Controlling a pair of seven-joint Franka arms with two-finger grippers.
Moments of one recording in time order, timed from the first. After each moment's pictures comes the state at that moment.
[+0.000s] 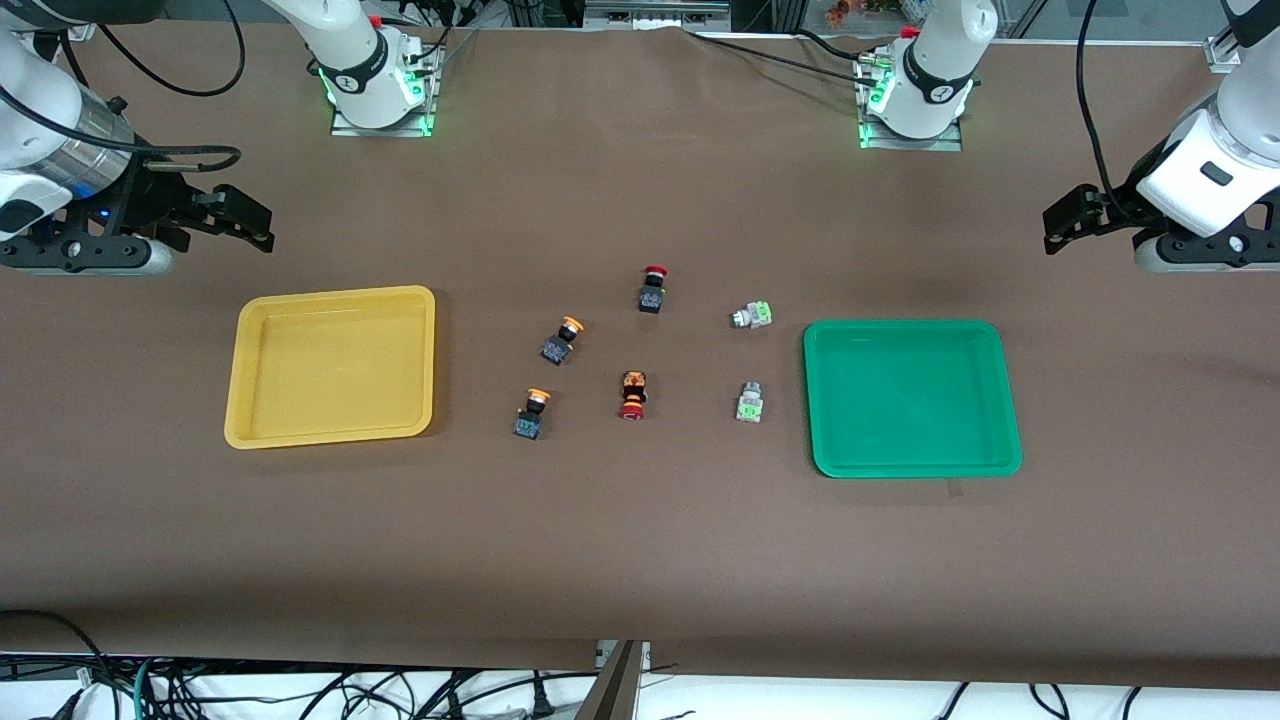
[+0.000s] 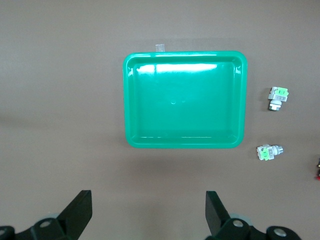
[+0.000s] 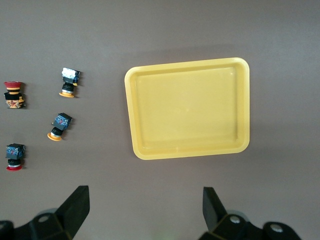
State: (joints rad) left arm -0.01 -0.03 -0.07 -1.68 0.04 1.58 -0.12; right arm 0.17 0.04 -0.02 -1.59 0.03 1.57 0.16
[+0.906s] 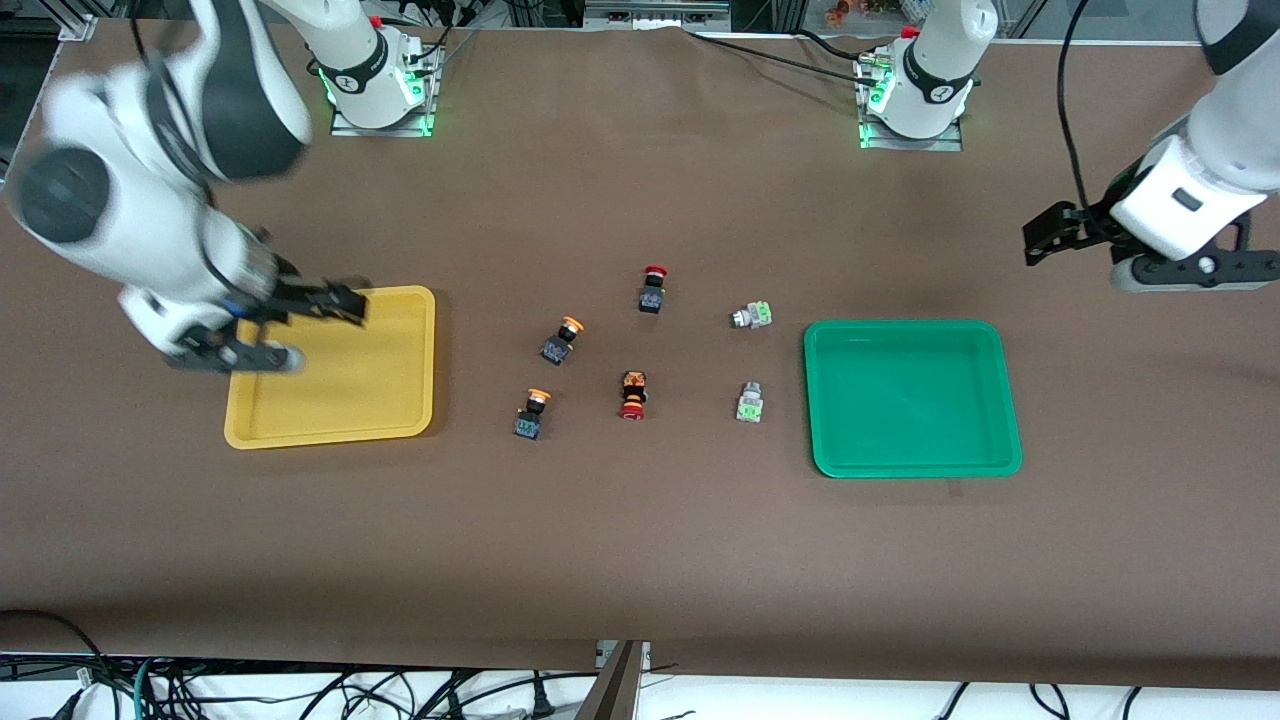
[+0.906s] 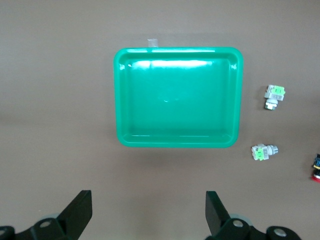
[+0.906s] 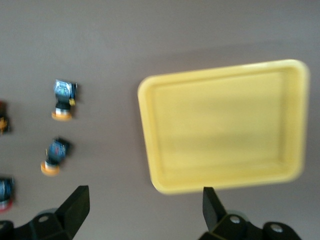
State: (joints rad) left arm -0.03 0.03 -0.09 -1.66 0.03 1.58 -0.14; right arm 0.25 0.33 -0.01 -1.63 0.06 1.86 0.31
